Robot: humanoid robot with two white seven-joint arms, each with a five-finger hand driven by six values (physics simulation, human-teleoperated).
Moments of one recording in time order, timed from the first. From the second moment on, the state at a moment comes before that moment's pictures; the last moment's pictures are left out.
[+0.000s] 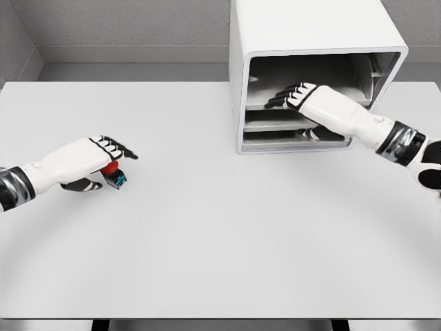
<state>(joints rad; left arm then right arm) -0.18 0.55 -0.04 -1.61 -0.70 -0.61 -0.61 -0.57 -0.70 0.59 -1.41 0.44 -0.61 0.10</state>
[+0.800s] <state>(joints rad) -0.18 0.56 -0.04 -1.61 -0.70 -0.61 -0.61 -0.62 -0.64 0.62 -1.27 0.43 -0.61 0.12</state>
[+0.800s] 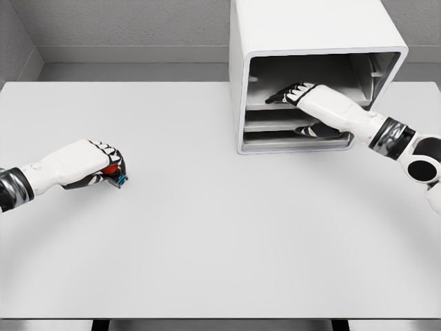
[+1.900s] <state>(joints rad) -0.17 0.55 0.02 -1.78 -0.64 -0.61 -0.61 -0.53 -0.82 0.61 -1.45 0.43 -0.61 0.12</state>
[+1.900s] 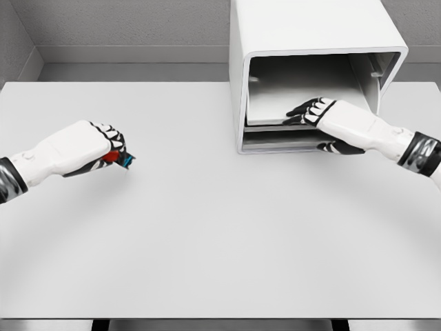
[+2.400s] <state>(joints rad) -0.18 0.54 0.03 -1.80 -0.52 -0.61 -0.61 -0.44 -0.89 0.55 -1.52 0.42 -0.61 0.11</state>
